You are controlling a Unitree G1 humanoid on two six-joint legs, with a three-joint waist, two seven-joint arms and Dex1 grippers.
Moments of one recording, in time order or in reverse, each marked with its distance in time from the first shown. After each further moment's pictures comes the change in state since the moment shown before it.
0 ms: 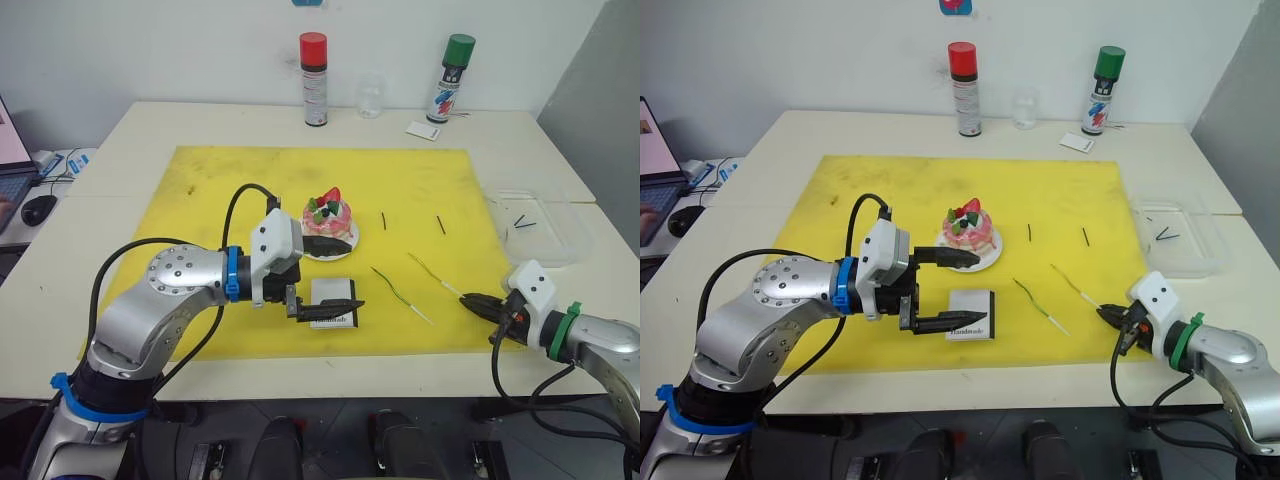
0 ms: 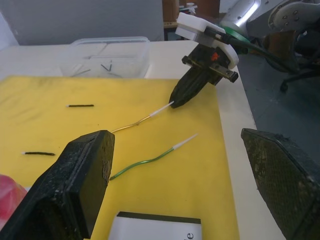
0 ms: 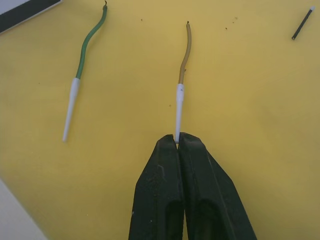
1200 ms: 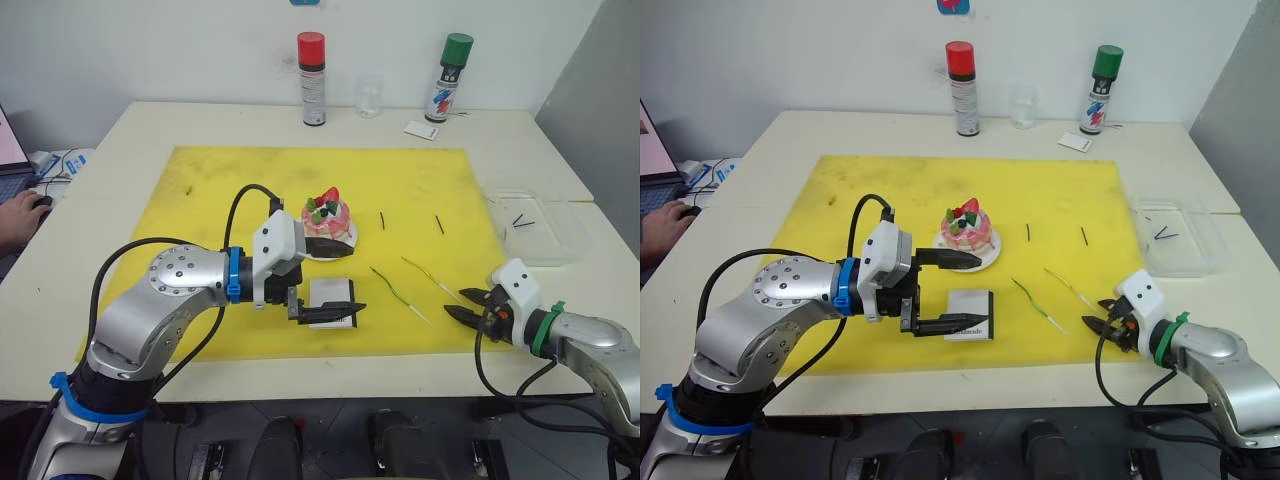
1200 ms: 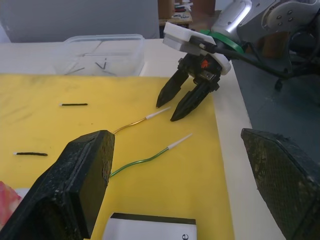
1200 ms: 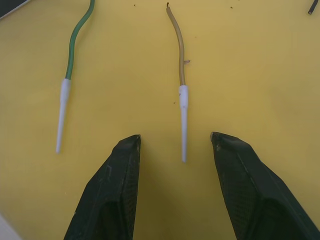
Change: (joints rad) left arm -0.033 0.002 0.001 -0.015 -0.002 0.019 0.001; right arm -0.084 0.049 0.058 -0.029 -0.004 0.159 -0.077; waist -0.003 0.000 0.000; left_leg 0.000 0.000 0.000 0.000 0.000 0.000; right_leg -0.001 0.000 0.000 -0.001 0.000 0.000
